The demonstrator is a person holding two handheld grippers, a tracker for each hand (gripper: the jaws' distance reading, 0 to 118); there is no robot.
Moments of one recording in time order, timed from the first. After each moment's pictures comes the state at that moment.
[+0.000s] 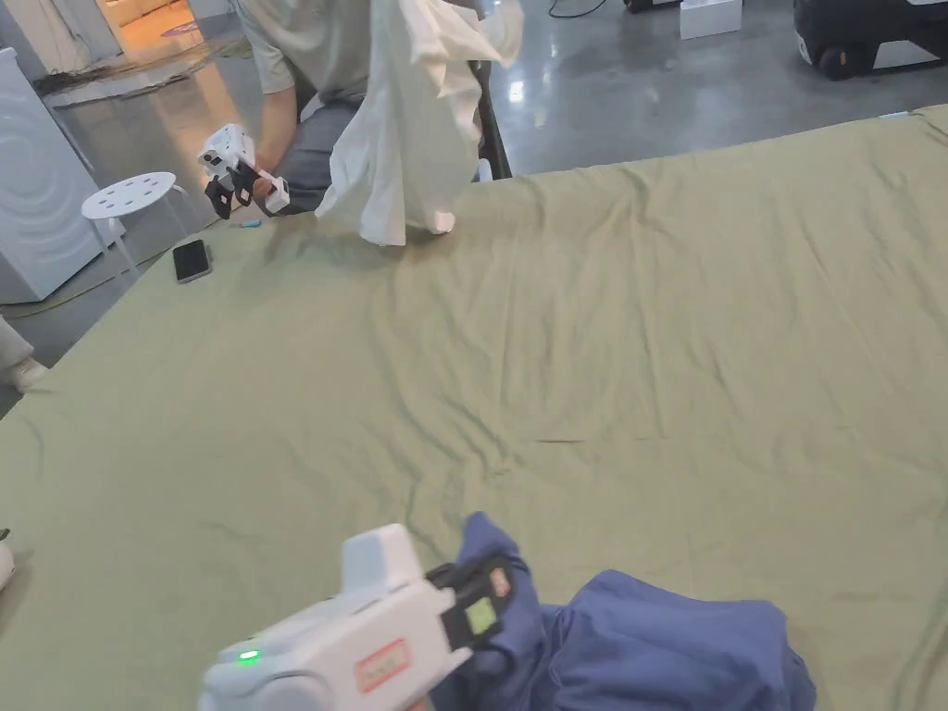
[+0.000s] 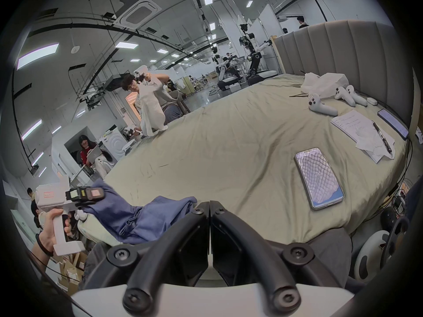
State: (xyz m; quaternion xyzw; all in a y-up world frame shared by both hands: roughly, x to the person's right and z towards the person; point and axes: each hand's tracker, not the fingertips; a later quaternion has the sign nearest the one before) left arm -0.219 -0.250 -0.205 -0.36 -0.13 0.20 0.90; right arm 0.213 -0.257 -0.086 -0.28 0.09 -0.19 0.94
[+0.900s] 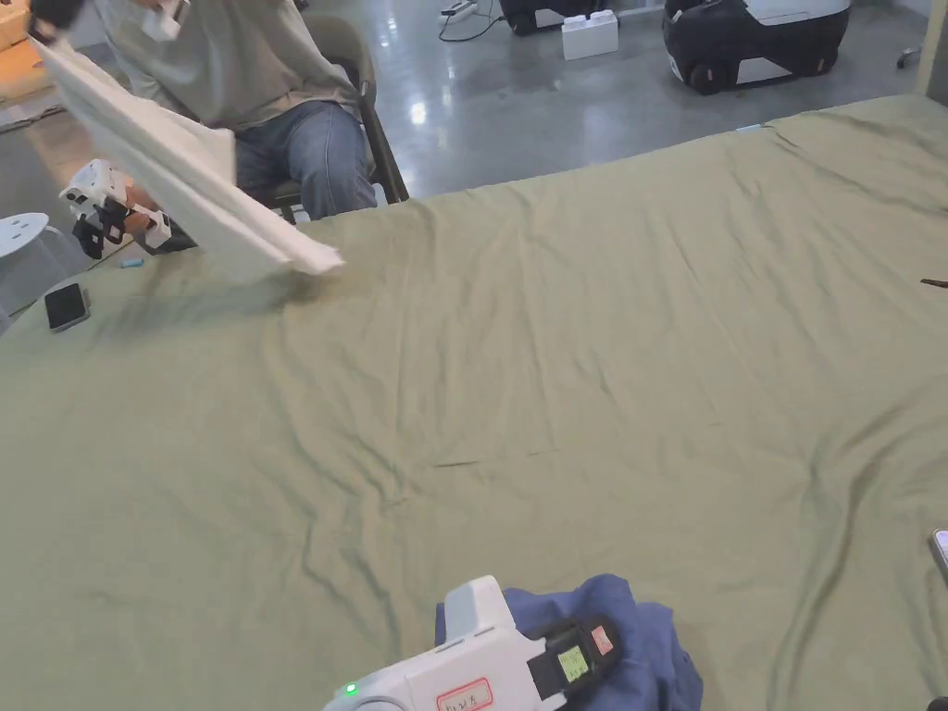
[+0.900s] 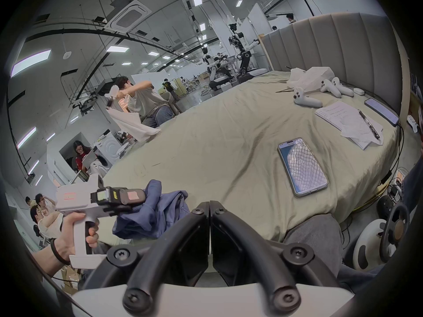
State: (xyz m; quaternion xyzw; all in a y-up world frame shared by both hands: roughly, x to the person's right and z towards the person) left arm -0.128 -0.331 -0.231 -0.43 -0.27 0.32 0.80; right arm 0.228 -0.269 -0.063 -0.29 0.06 -0.21 0.93
